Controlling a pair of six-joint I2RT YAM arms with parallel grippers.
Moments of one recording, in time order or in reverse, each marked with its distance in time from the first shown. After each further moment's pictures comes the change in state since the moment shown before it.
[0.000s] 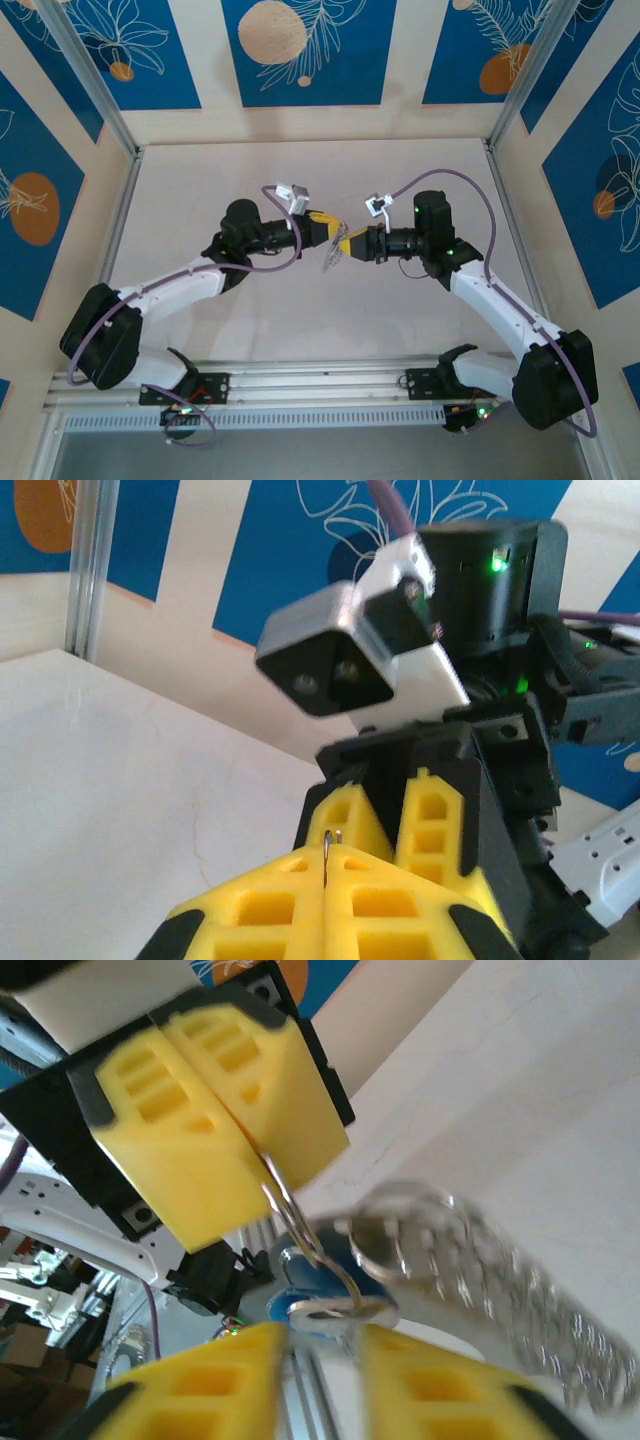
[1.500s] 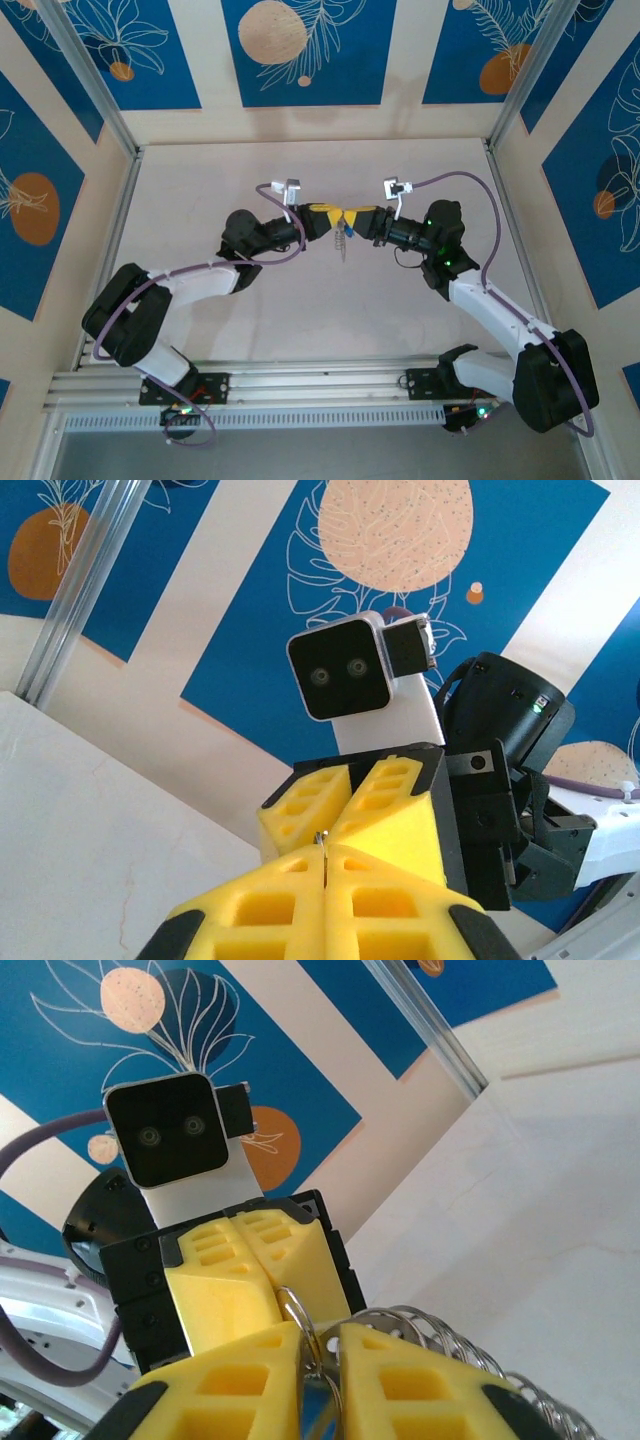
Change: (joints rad) left arm 0.000 0.148 -0.048 0.451 -0.053 -0.340; right arm 0.005 -0.011 -0.126 0.576 0.205 0.341
